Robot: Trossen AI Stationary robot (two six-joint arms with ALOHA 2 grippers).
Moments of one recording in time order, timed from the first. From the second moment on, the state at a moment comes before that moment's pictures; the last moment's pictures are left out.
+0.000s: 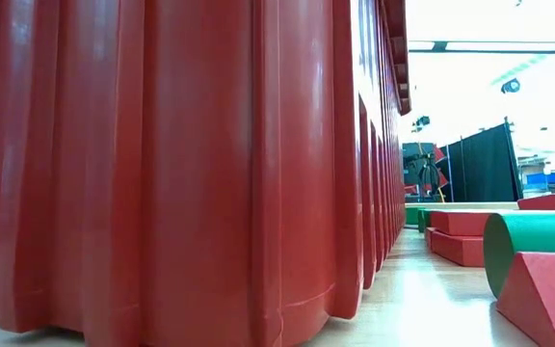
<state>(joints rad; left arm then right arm) 0.48 1.18 1.14 -1.02 0.01 0.40 -0.32 1.74 1.55 -0.36 -0.30 0.44</state>
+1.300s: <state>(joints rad) 0.64 1.20 1.07 -1.31 -0.30 0.24 -0.33 1.72 1.55 -0.38 -0.31 0.42</state>
